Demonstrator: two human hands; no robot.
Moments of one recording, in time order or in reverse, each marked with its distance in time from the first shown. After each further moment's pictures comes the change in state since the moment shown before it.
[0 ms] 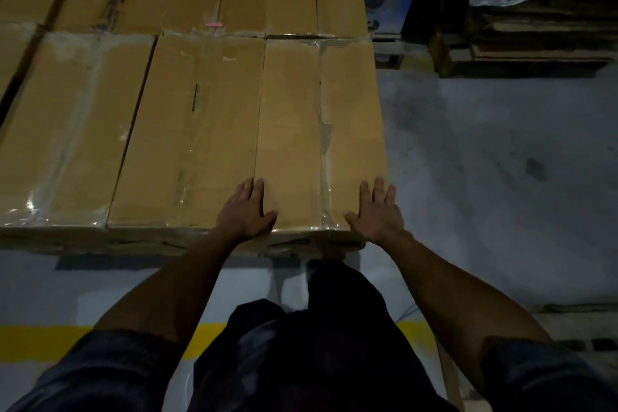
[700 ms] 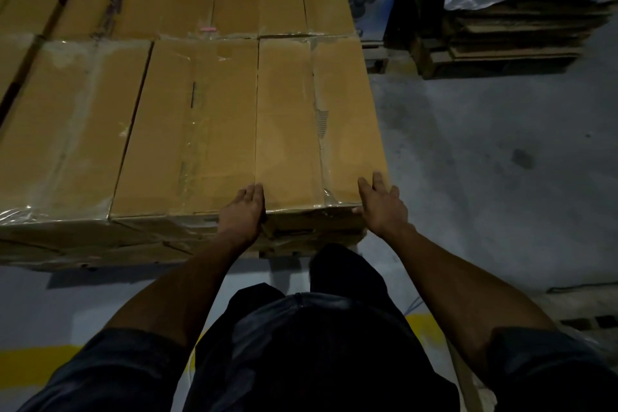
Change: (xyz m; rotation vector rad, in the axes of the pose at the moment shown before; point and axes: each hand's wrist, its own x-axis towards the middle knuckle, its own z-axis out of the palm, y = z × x) left_hand -0.038 -0.014 0.027 0.214 0.180 0.120; right_hand -0.028 0.005 0.028 -0.028 0.162 -0.014
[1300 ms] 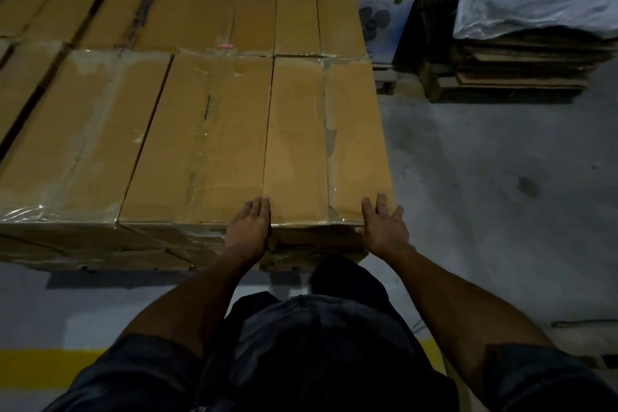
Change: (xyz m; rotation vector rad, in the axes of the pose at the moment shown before) left_hand -0.005 0.010 0.002 0.043 0.034 -0.041; right_hand 0.002 -0.003 0.005 -0.042 -0.083 0.015
